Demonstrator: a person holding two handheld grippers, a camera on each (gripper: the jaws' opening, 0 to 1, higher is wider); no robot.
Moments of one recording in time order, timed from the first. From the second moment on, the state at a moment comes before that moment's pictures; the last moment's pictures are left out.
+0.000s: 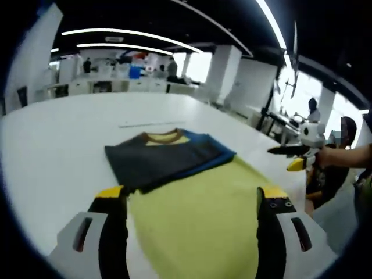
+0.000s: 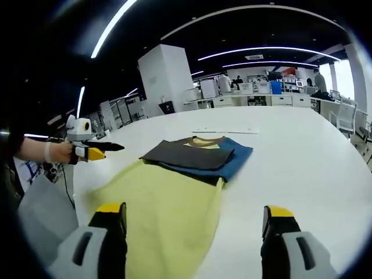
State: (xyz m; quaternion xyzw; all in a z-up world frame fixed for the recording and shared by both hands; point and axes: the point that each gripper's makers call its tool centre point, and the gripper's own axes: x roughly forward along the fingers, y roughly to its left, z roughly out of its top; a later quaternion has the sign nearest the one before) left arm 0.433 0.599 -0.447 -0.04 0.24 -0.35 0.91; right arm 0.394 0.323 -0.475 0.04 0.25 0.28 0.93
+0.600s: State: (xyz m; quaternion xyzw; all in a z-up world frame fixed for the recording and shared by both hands) left arm 0.406 0.622 -0.452 -0.05 0.25 -0.33 0.91; right arm 0.389 0.325 -0.470 0.04 0.25 0.29 0.93
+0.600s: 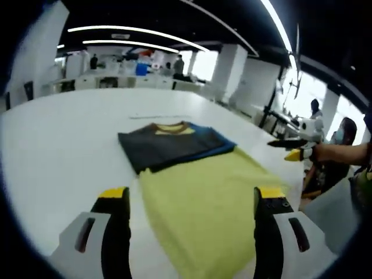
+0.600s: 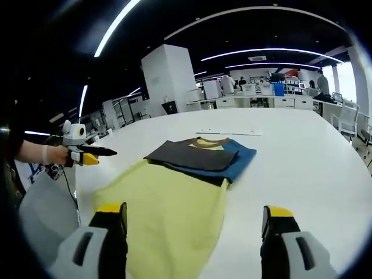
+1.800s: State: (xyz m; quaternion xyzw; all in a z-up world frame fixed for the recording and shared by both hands) left arm 0.320 0.673 -0.512 -0.02 0.39 -0.32 0.86; right arm 0.301 0.309 -0.510 0.01 0.33 0.32 0.88
